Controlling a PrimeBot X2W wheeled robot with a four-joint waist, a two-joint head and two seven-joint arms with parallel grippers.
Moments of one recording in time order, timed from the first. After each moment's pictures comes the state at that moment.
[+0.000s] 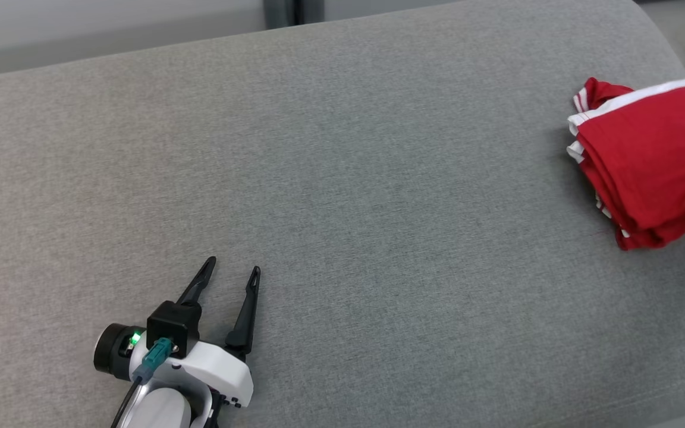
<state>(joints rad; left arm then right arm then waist) -0.22 0.05 -0.19 0.44 -0.09 -0.07 -0.26 -0.91 -0.43 0.12 1.26 0.23 0.13 -0.26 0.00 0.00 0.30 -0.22</state>
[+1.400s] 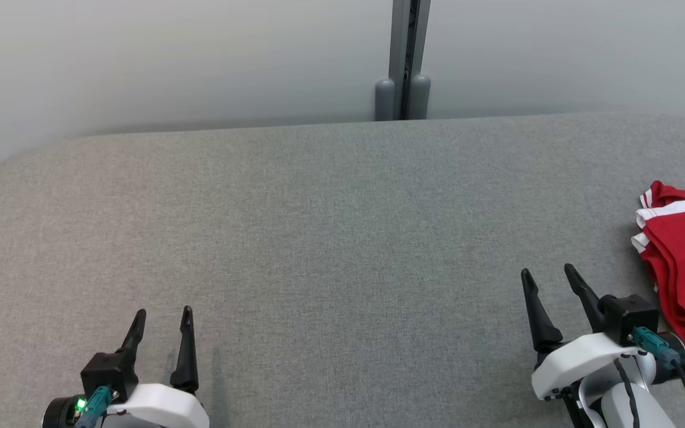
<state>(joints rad) -0.08 0.05 -0.03 0.42 -0.17 0.02 -0.26 -0.25 -0.05 0.08 0.54 0.15 0.13 -0.26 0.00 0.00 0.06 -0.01</state>
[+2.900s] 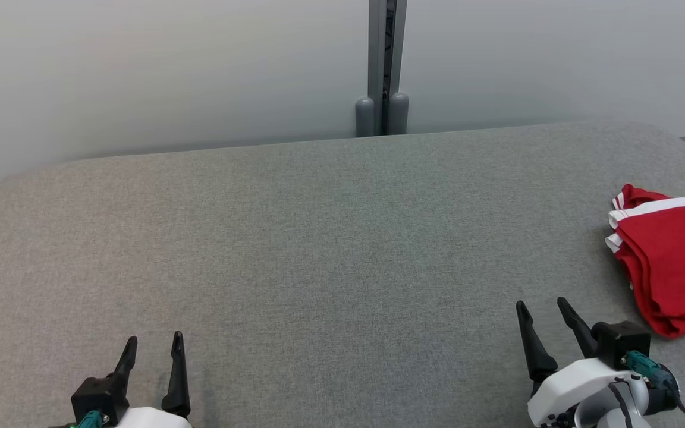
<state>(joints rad) -0.01 0.05 0.00 0.41 -0.18 0.02 -0.26 -0.21 -0.05 0.10 0.60 0.20 0.13 -0.26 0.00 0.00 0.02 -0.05</state>
